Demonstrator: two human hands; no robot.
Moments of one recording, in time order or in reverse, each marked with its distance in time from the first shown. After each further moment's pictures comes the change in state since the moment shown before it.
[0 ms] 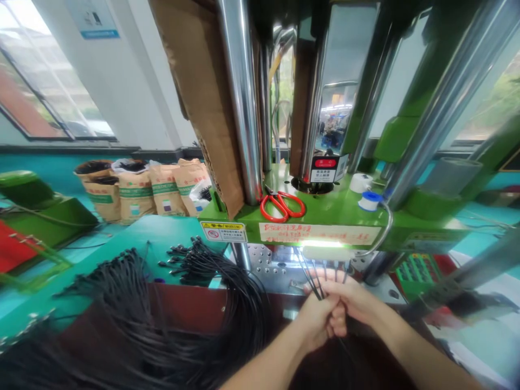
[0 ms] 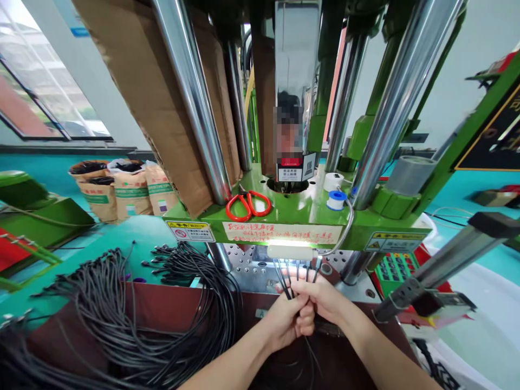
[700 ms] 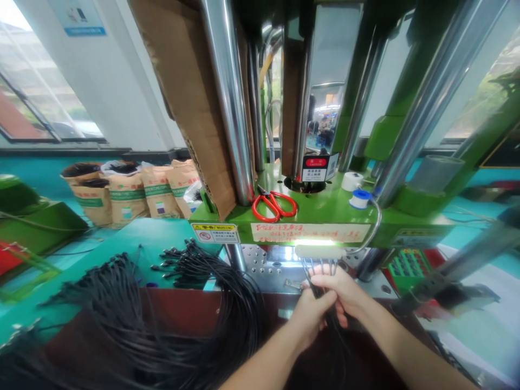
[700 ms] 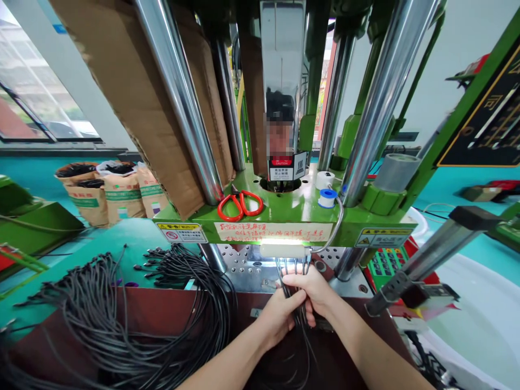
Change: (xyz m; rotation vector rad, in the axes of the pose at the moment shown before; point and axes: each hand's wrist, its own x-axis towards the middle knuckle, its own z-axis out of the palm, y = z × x) left_hand 0.001 -0.003 0.002 0.190 0.147 0.090; right_hand 0.003 -0.004 0.002 -0.248 0.179 0.082
